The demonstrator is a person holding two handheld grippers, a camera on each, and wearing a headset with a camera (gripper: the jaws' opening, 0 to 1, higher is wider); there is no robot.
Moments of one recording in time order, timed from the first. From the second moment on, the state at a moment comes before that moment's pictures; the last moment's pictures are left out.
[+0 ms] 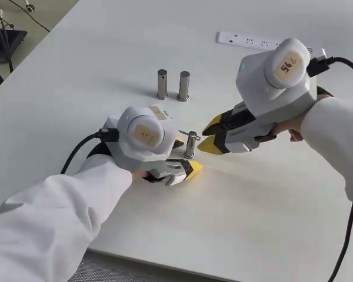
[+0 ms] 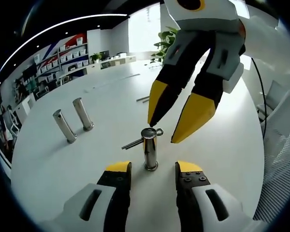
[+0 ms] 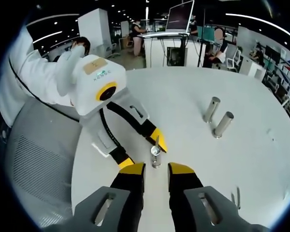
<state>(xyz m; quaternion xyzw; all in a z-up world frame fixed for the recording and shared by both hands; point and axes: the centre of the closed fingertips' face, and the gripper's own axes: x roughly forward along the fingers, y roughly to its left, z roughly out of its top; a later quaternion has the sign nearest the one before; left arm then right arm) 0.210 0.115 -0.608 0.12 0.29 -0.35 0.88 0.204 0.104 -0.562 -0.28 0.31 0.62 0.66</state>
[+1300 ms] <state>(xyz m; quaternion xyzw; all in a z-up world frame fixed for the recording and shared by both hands) 0.172 0.172 -0.548 0.00 0.25 -0.37 0.89 0.205 0.128 -0.572 -0.22 0.30 0.61 0.70</state>
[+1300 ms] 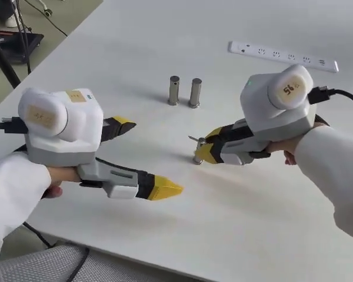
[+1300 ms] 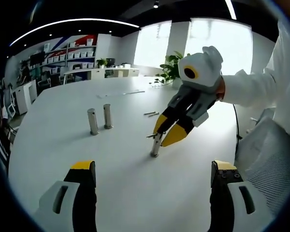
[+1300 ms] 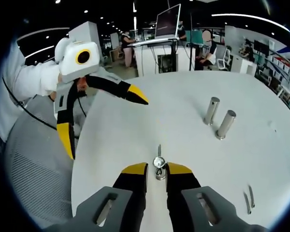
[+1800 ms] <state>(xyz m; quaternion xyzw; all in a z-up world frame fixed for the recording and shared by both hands) 0.170 0.177 -0.530 -0.02 0.23 -0.35 0.91 0.214 0.134 -0.571 -0.23 0.29 0.61 0.70</state>
